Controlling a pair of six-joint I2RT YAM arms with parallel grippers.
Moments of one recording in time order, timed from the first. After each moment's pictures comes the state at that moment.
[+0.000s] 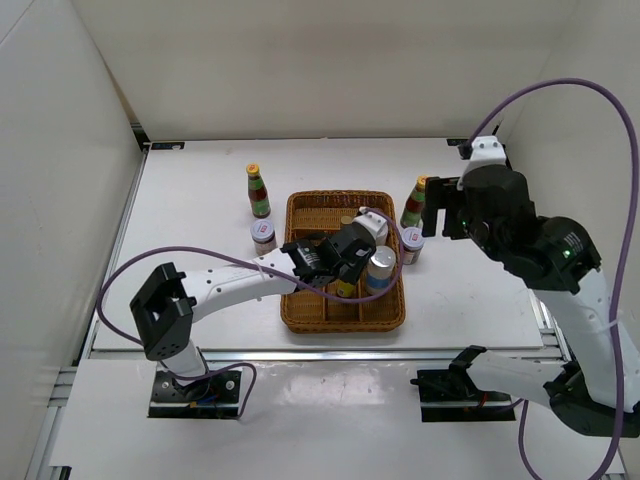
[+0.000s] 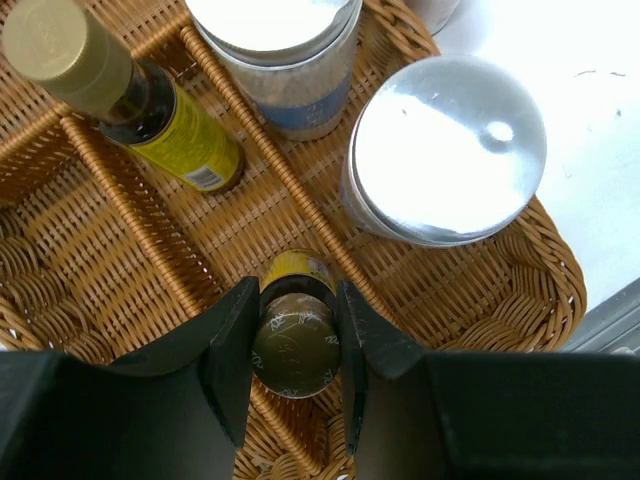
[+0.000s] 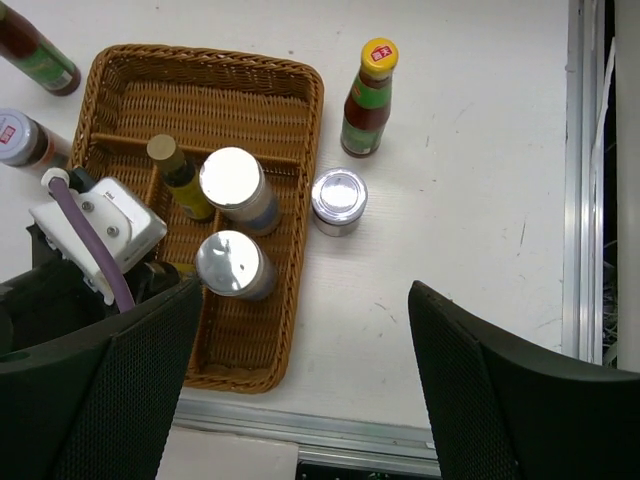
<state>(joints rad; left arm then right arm) -1.09 1.65 1.30 -0.44 -0.33 -0.31 0.71 1.09 1.68 -1.19 0.46 0.30</state>
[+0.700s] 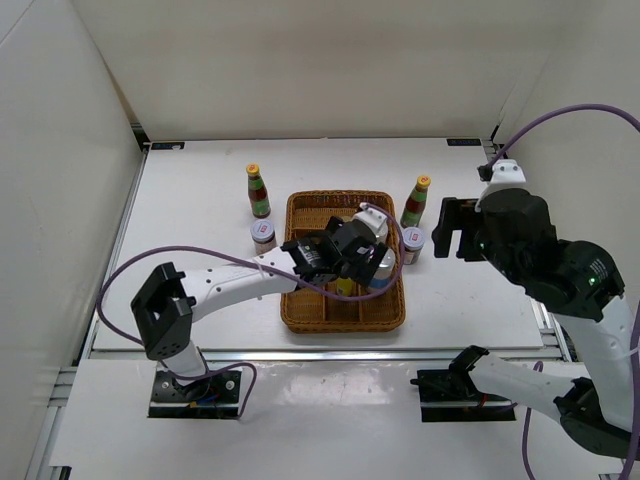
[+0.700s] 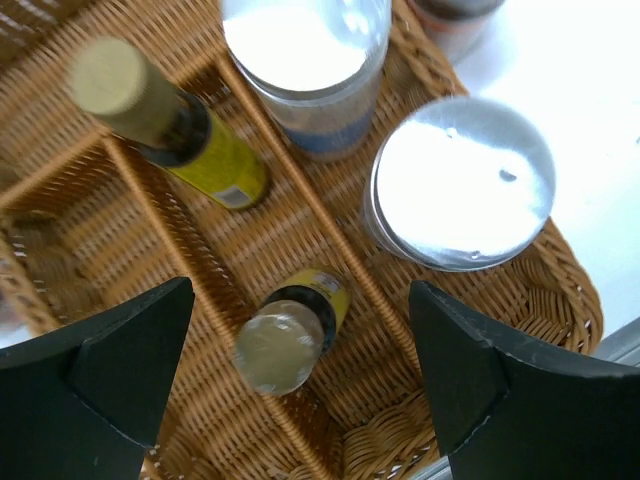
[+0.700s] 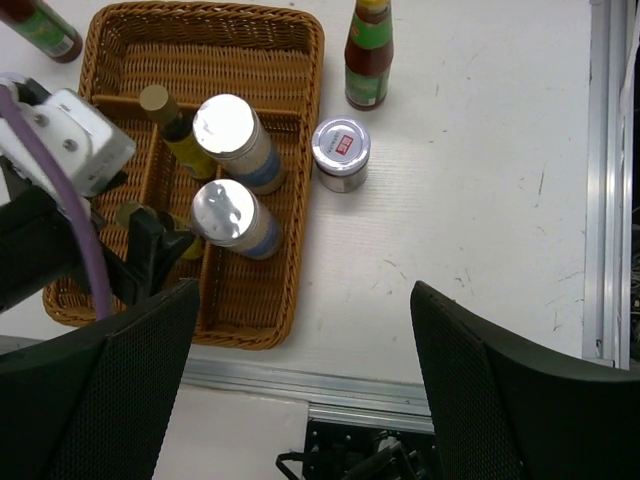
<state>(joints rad) -1.09 1.66 1.32 -0.43 -0.38 -0.28 0.71 0.96 1.61 -1.28 0.43 0.39</state>
